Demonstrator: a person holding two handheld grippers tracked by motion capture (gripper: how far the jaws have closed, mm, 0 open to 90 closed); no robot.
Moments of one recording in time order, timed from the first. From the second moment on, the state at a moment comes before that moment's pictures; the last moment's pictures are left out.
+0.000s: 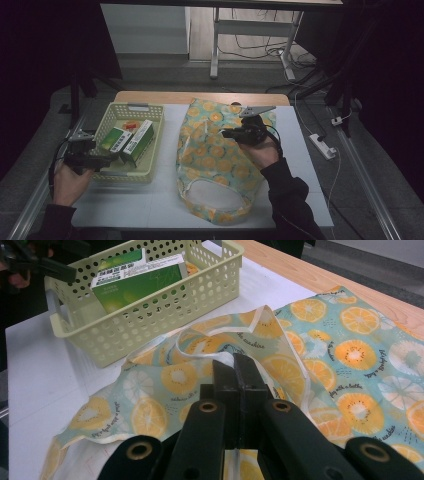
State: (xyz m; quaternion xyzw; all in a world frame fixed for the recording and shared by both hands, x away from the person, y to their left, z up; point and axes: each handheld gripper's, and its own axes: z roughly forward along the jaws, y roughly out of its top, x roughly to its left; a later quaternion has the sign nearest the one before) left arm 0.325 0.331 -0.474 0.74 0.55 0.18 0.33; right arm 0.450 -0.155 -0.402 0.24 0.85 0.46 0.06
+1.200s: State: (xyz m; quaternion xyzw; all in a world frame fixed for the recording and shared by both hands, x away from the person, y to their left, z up) left arm 0.381 0.335 -0.482 0.79 0.55 0.12 0.25; right arm 0.450 -0.156 -0.401 0.23 0.85 0.46 0.06
